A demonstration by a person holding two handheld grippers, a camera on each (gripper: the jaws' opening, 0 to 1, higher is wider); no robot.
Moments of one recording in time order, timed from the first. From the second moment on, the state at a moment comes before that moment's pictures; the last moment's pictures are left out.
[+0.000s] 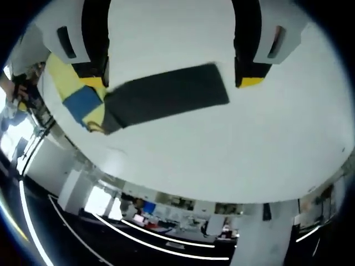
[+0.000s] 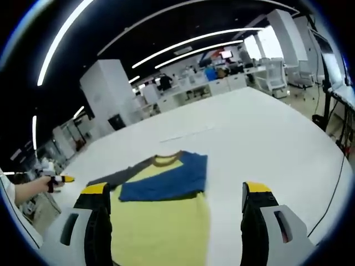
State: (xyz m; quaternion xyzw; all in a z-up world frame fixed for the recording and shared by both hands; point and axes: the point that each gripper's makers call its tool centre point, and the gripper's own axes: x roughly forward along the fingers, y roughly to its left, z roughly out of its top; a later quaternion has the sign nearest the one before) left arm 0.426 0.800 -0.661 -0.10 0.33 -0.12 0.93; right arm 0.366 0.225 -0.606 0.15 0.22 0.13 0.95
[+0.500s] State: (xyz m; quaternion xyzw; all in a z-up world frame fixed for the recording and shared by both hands) left arm 0.447 0.826 -0.688 -0.10 0.33 -0.07 0.94; right arm 0.371 0.229 -0.617 0.16 0.23 0.13 0.95
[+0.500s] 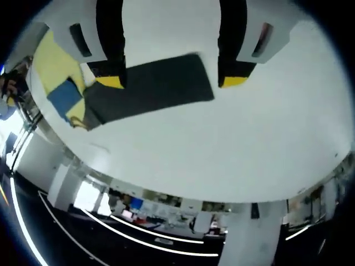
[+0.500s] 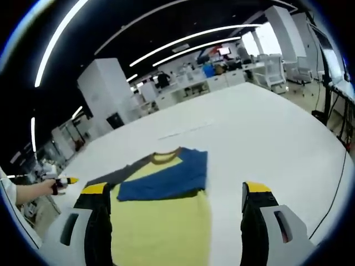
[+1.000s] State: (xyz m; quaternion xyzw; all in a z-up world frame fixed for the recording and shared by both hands) left arm 0.465 0.845 -0.716 -0.07 0.35 -0.05 0.93; right arm 0.377 0.236 -0.628 0.16 0.25 0.12 0.95
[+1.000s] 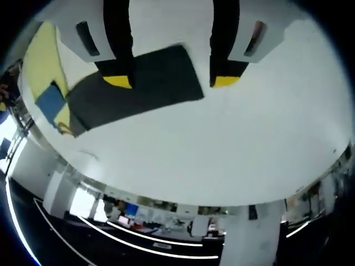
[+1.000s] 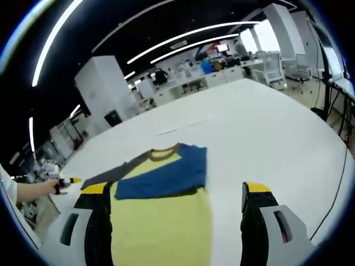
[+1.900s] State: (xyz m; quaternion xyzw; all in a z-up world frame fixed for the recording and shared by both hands) left arm 0.489 0.867 -0.742 -0.05 0.37 -0.01 0.93; right arm 0.383 0.239 -0.631 0.15 0.26 0.12 0.95
